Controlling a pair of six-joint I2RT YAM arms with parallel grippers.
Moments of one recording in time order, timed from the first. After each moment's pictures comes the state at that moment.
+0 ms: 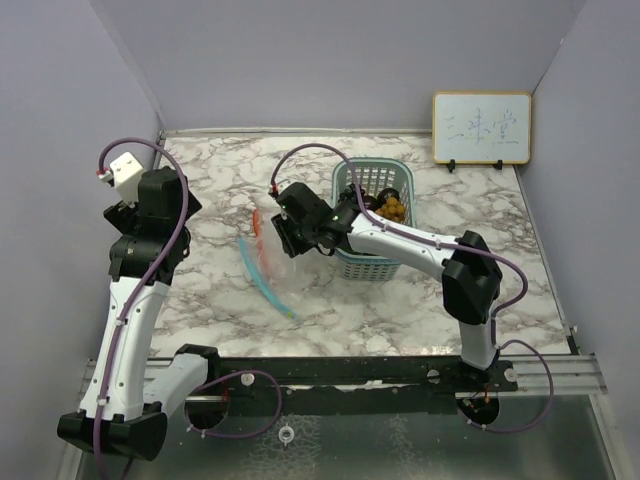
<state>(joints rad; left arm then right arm) -0.13 0.96 1.23 -0.84 -0.66 -0.58 0.99 1.95 1.66 -0.53 0.09 0.30</state>
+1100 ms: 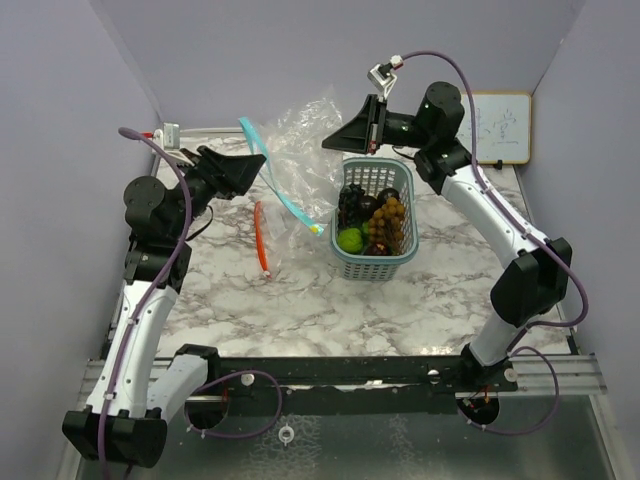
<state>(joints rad) -0.13 0.89 1.02 0.05 0.42 -0.74 0.43 1.71 1.68 0.14 -1.00 0.96</state>
